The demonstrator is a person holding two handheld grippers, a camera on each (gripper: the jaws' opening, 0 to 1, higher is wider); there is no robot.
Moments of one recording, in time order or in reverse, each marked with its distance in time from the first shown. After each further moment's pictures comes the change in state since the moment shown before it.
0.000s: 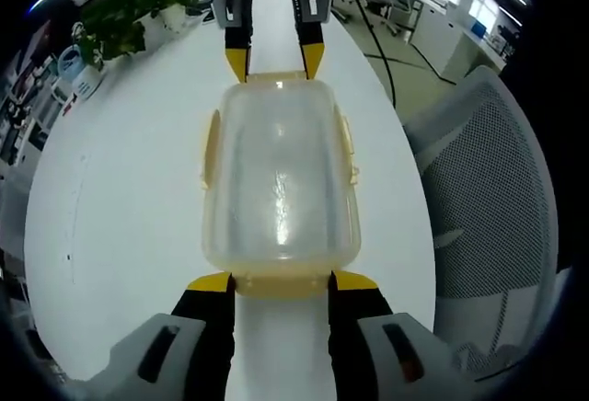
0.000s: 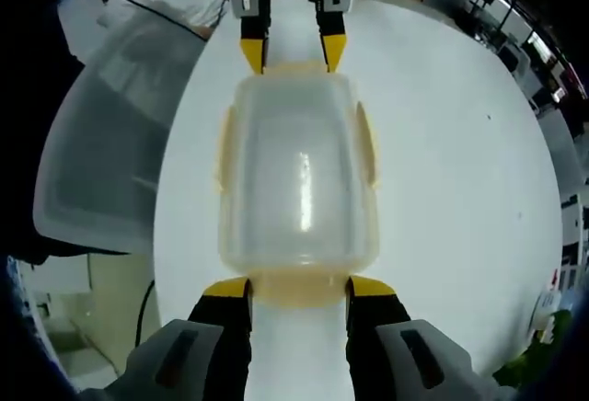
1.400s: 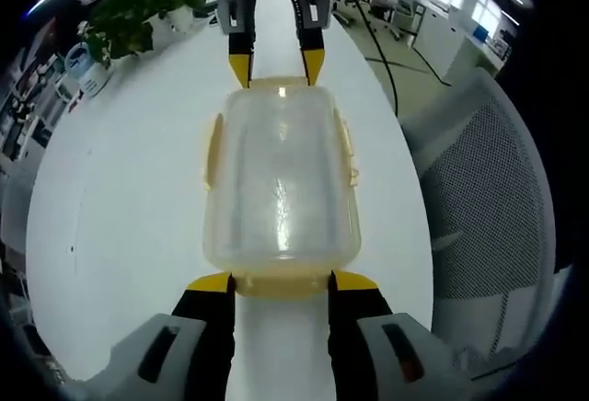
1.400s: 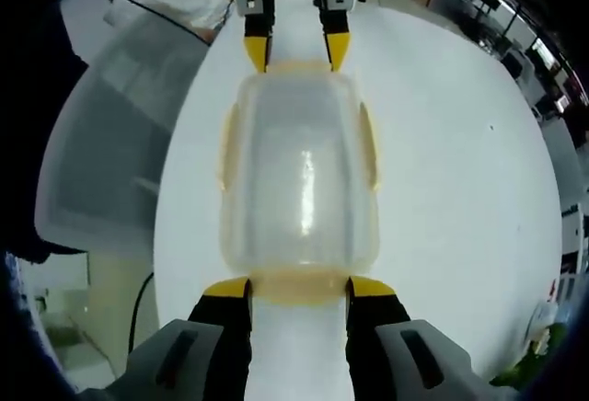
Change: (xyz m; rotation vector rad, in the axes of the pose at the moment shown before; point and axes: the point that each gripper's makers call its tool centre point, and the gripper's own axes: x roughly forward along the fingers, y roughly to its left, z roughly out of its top) left arm -0.010 0.002 -0.007 -0.012 -0.013 0.009; right arm 0.000 -0.005 0.011 -0.026 -0.005 0.009
